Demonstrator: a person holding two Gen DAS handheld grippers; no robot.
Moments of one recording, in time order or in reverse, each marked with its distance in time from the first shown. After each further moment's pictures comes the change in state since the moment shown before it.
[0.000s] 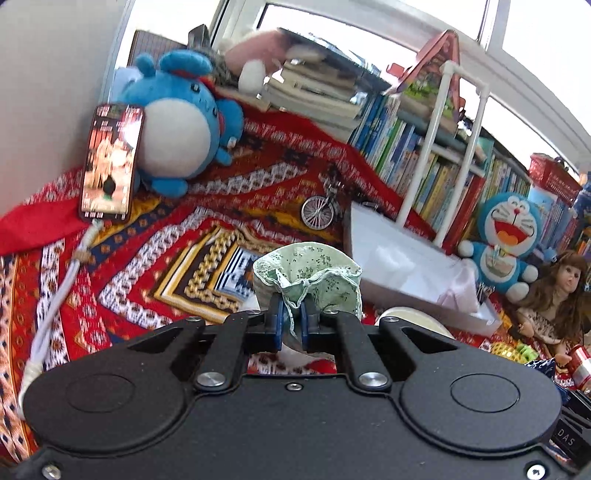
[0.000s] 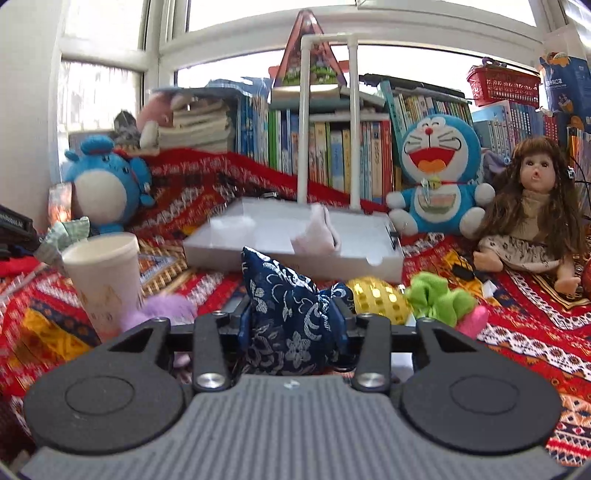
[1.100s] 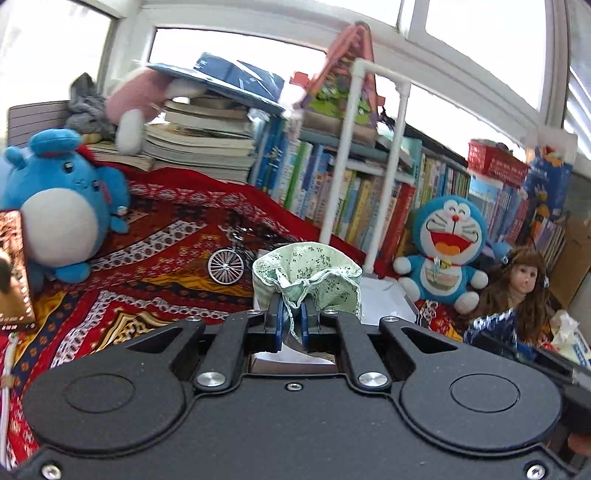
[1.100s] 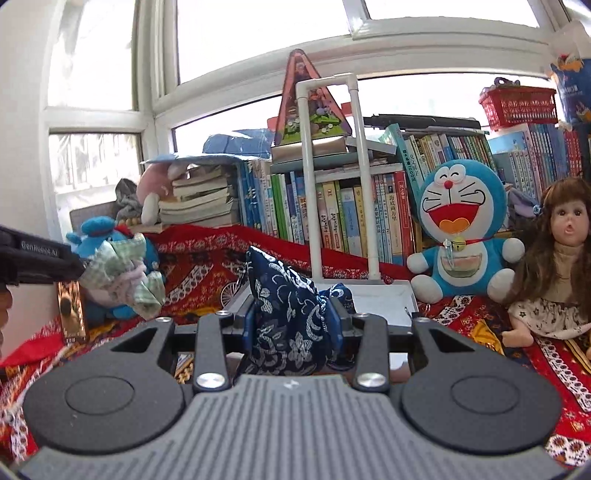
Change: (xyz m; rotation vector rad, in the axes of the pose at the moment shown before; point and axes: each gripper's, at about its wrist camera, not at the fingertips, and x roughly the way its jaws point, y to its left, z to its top) left arm 0.042 -0.106 0.093 0.191 0.029 -0.160; right arm 0.044 -0.032 0.091 0.111 -0.077 0.086
